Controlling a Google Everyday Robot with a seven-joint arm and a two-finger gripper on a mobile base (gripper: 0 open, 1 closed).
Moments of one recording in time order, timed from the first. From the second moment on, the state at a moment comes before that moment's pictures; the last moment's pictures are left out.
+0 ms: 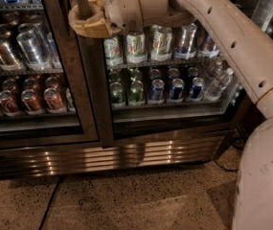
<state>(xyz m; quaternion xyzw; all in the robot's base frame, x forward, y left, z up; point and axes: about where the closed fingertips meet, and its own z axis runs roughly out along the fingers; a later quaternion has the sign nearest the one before) 0.595 0.131 1.012 -0.68 0.37 0.38 0.51</state>
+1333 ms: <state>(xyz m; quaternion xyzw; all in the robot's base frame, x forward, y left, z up) 0.585 0.127 1.011 -0.68 0.37 0.38 0.51</state>
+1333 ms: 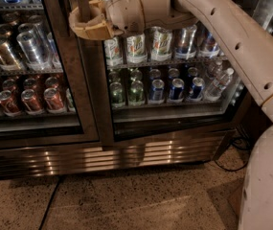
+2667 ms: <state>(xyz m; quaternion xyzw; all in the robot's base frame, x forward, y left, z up) 0.571 0.124 1.011 -0.68 0.36 0.38 0.51</state>
